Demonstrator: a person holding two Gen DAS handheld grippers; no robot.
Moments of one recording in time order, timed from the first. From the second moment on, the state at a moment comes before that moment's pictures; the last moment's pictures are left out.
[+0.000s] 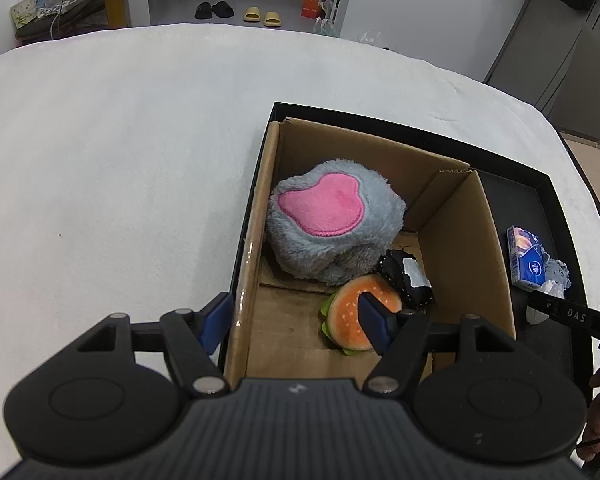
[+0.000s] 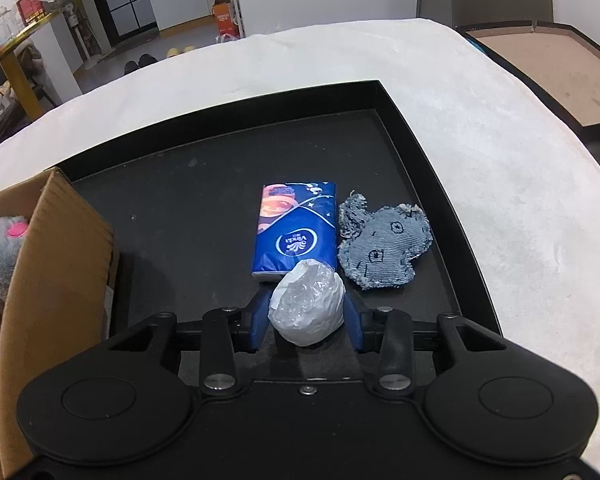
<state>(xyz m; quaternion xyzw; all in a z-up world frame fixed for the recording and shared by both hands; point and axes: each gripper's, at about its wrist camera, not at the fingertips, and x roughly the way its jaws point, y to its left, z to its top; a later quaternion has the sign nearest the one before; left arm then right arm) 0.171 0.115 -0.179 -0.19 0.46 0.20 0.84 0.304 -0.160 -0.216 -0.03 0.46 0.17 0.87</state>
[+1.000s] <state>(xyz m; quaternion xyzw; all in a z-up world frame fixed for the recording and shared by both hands) 0.152 0.123 -0.168 -0.21 0.44 0.18 0.85 0.274 -0.119 -0.150 -0.02 0.41 0.22 0.89</state>
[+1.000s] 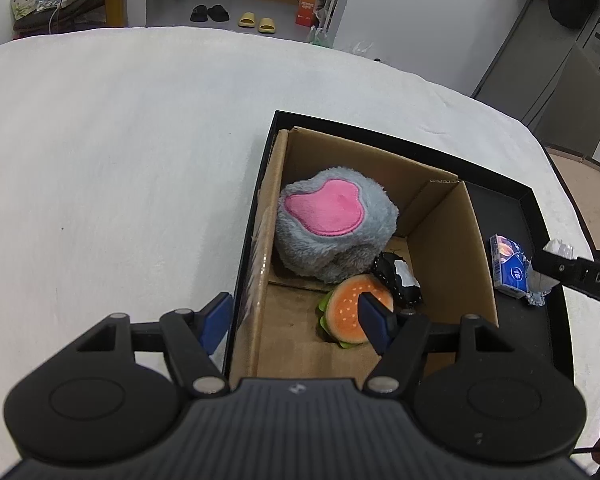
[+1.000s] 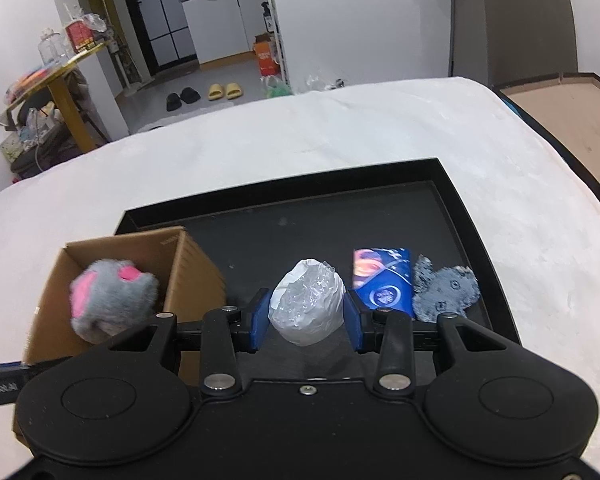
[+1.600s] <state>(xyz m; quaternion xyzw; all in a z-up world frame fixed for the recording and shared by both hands) 0.138 0.134 -0.167 -0.23 0.43 0.17 0.86 0.245 -0.080 -0.125 -0.03 0.39 0.25 0.89</state>
